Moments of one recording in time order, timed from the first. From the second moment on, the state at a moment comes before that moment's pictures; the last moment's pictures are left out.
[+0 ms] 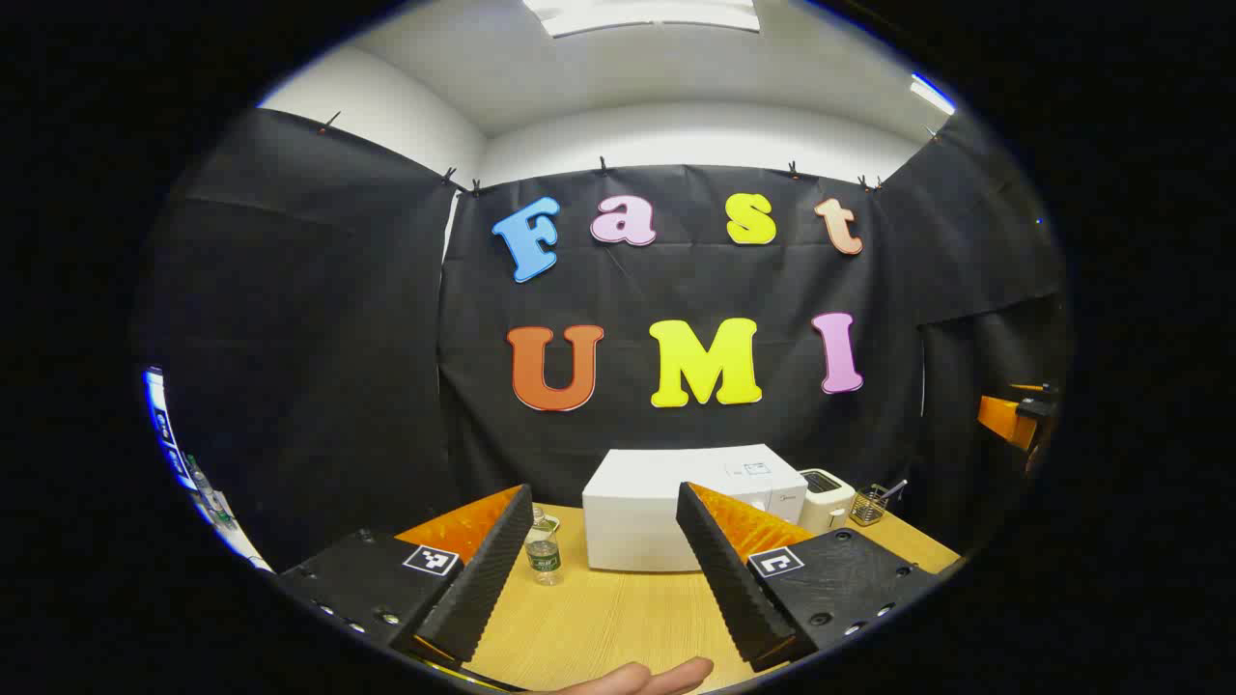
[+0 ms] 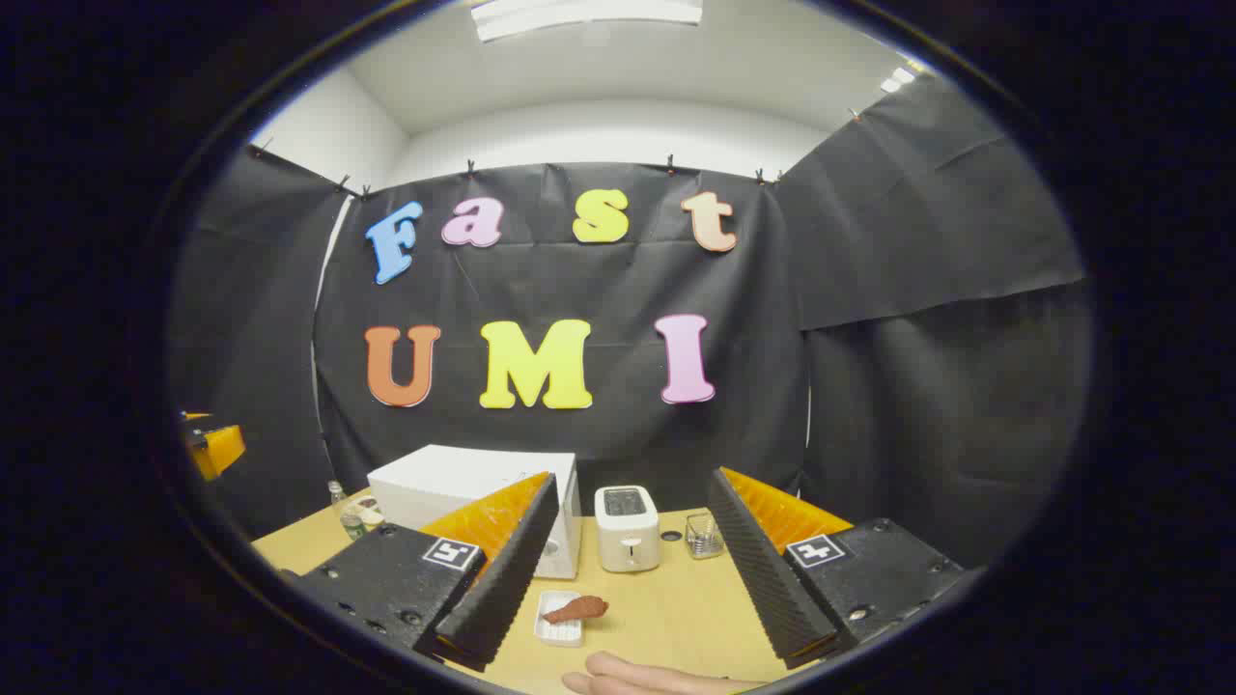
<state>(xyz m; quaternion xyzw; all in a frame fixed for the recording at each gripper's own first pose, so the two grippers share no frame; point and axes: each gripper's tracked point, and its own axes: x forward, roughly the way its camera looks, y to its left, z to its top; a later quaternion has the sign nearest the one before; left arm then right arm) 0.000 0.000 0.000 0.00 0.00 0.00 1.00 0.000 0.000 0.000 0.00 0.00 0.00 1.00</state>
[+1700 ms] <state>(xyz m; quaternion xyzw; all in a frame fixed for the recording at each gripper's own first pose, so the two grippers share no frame) 0.194 -0.201 -0.179 -0.03 0.08 -0.12 0.99 -0.026 -0.052 -0.002 0.03 -0.04 0.01 1.00</state>
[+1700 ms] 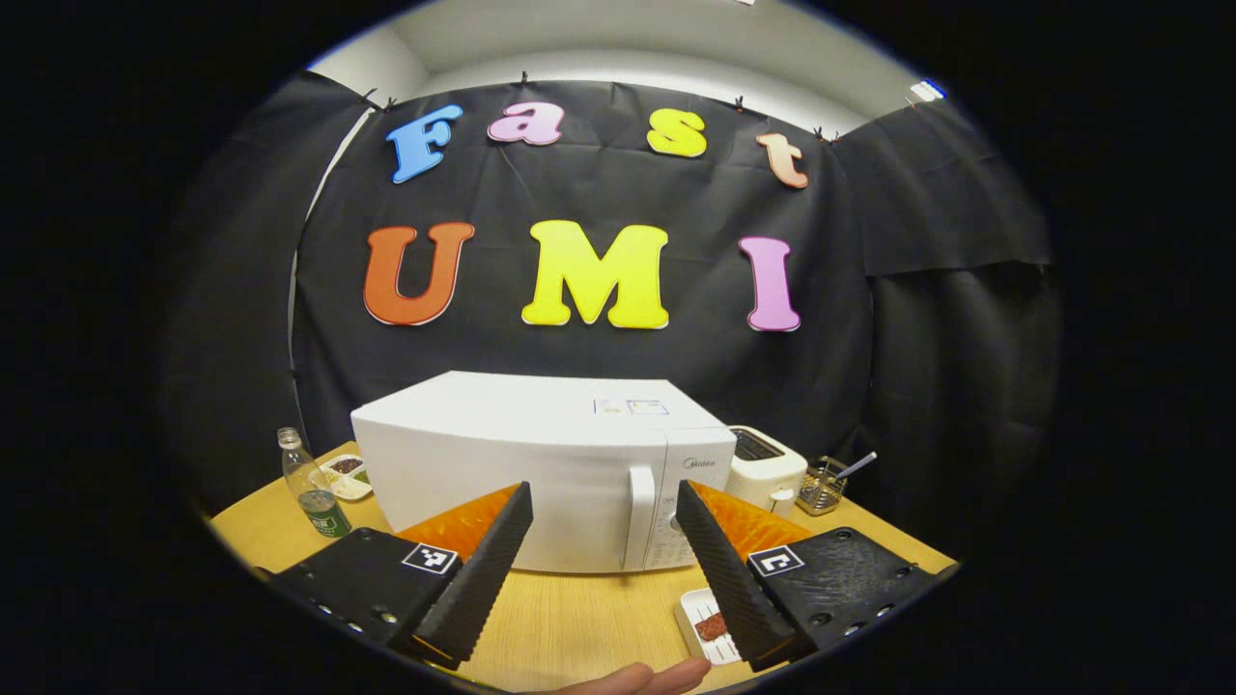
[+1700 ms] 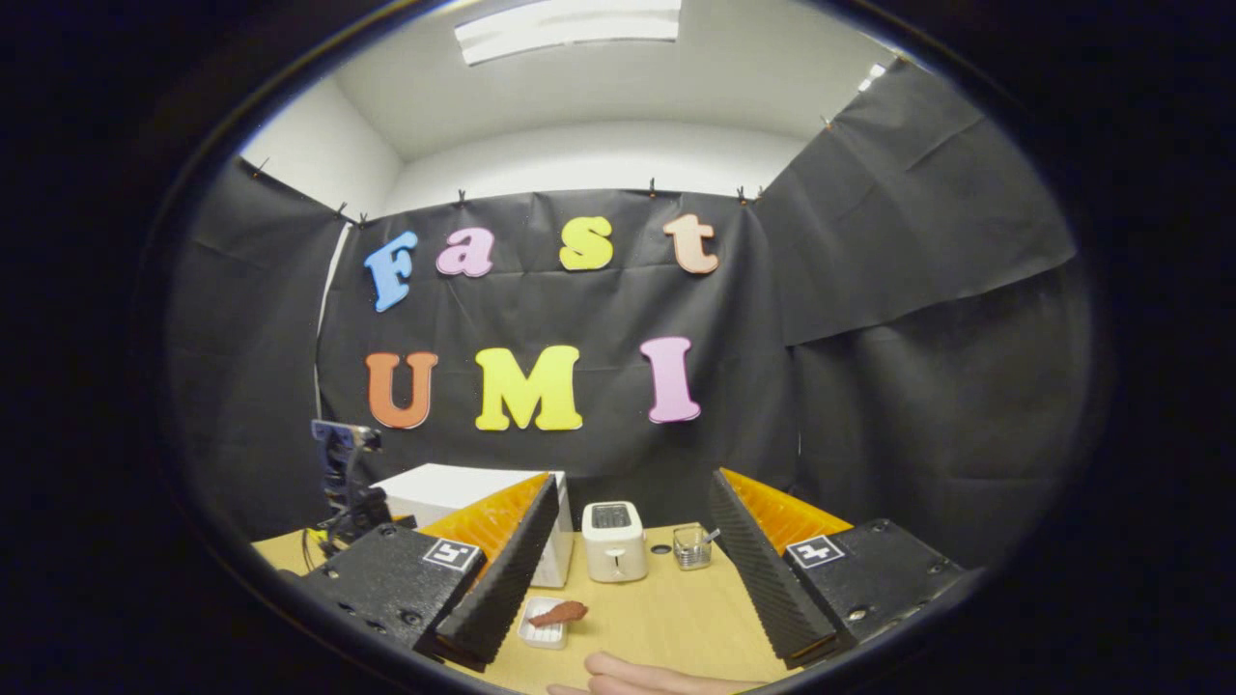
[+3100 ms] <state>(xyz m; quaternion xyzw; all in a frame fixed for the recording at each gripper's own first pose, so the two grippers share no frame) 0.283 -0.265 -0.297 -0.03 0.14 -0.11 0.98 -0.029 -0.103 -0.015 0.00 -0.12 0.03 0.99</state>
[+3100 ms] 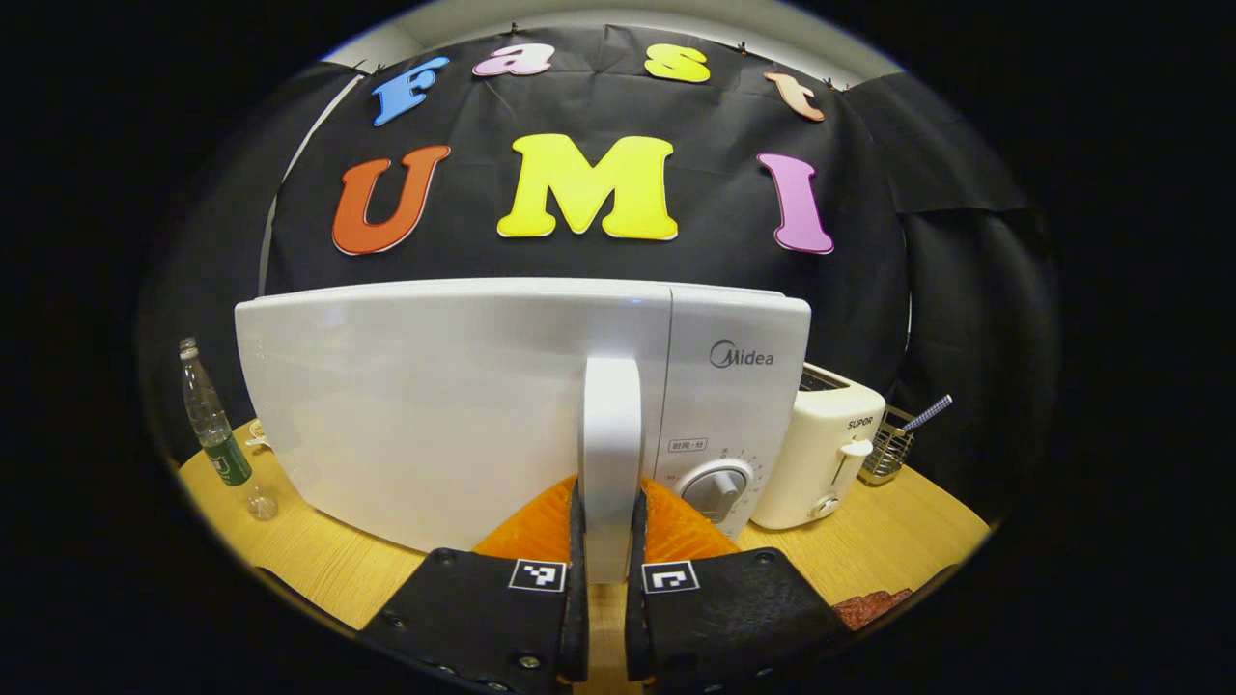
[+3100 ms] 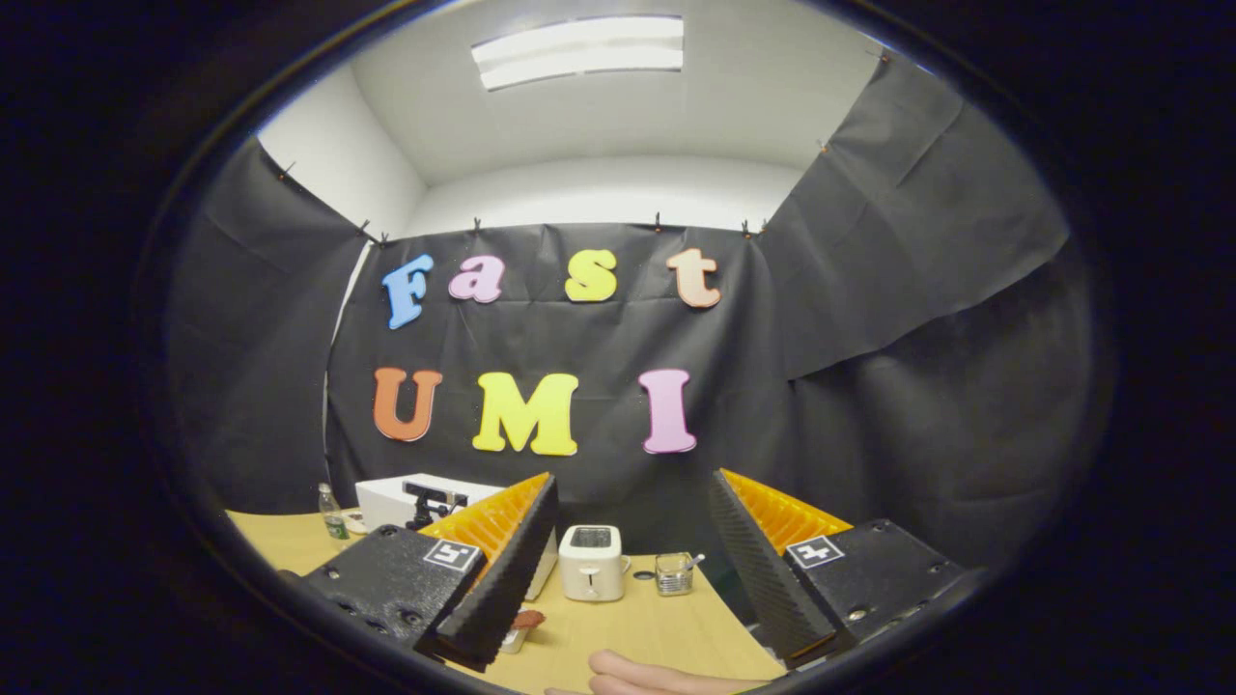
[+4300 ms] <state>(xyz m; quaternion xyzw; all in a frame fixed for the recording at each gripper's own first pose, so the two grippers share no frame) 0.146 -0.179 -0.287 -0.02 0.10 -0.17 0.98 -0.038 -0.055 -0.045 -0.02 -0.08 0.06 0.99</state>
